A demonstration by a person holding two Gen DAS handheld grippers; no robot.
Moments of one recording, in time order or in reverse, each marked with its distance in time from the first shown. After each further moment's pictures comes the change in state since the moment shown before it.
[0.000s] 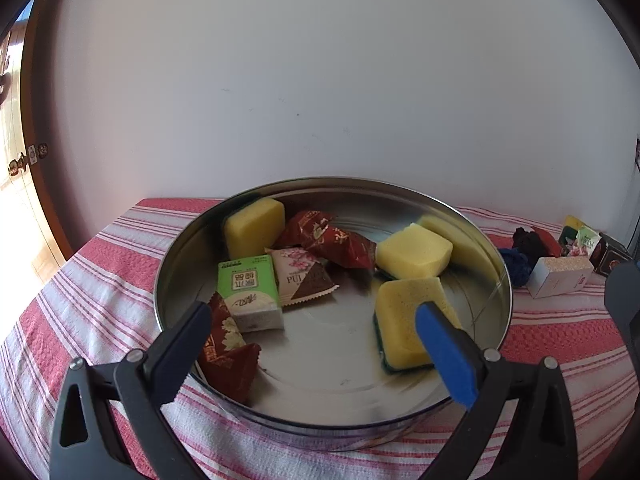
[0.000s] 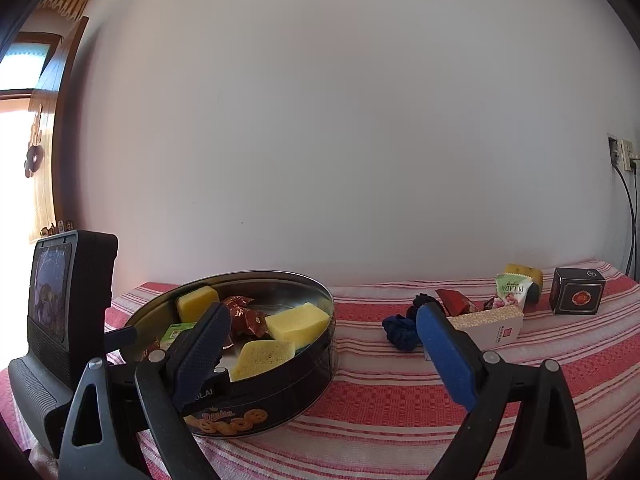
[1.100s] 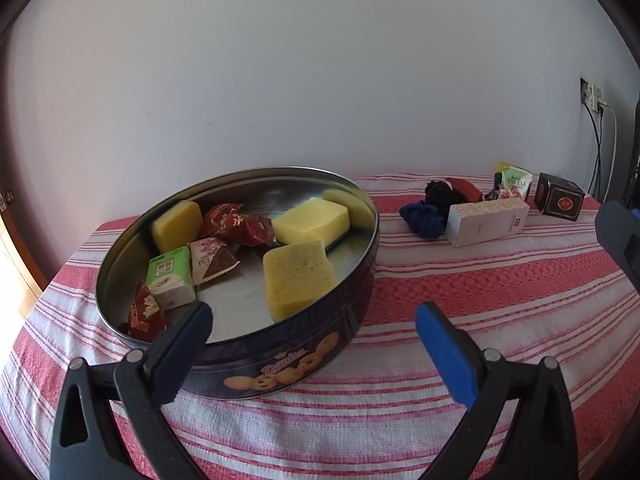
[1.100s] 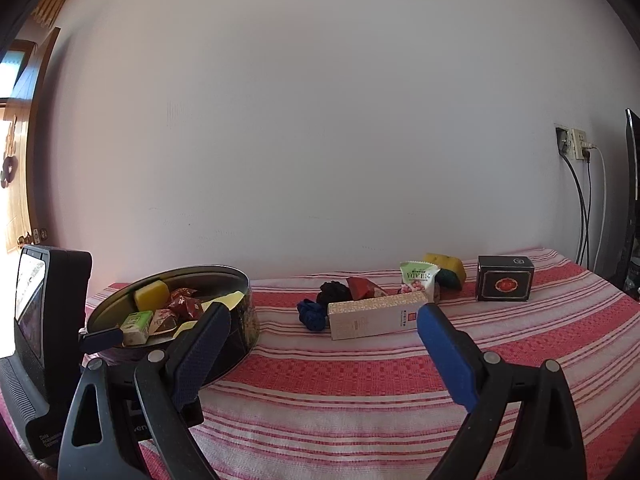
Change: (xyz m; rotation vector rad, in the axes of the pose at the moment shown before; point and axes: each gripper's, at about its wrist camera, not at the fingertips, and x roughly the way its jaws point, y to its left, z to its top) left arm -0.036 -0.080 -0.021 0.199 0.014 -0.103; right arm -0.057 -0.076 -0.001 0.039 0.006 -0.133
